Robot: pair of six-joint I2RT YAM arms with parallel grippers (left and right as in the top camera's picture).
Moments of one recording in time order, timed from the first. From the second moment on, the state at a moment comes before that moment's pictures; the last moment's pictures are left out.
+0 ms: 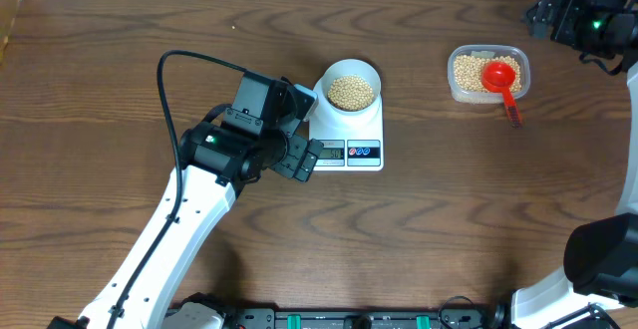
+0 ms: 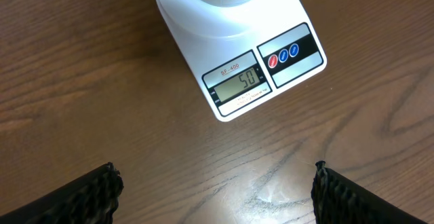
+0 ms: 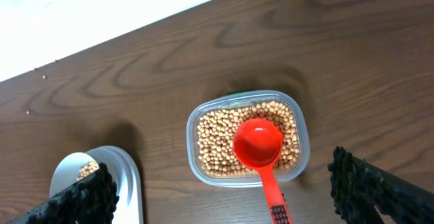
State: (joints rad) left arm -0.41 1.35 1.19 -0.91 0.12 0.09; right arm -0.24 1.79 1.86 -0.95 -0.34 0.12
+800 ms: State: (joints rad) left arm -0.41 1.35 1.19 -0.91 0.12 0.09; right arm -0.24 1.79 1.86 -0.97 -0.34 0.12
